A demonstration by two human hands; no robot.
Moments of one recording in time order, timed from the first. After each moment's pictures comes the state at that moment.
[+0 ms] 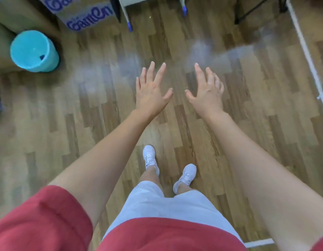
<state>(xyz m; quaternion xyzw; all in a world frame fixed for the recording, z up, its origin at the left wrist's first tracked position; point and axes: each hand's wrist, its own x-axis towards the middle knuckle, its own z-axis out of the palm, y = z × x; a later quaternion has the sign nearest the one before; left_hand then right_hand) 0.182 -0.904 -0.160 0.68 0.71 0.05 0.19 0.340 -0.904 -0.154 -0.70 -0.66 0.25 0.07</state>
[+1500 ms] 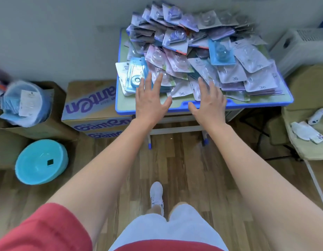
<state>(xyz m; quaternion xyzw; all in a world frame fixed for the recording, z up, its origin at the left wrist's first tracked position) -0.070 -0.184 -0.057 0.62 0.75 0.20 0.15 0.096 -0.158 -0.061 -0.65 -0.74 0.12 0.10</state>
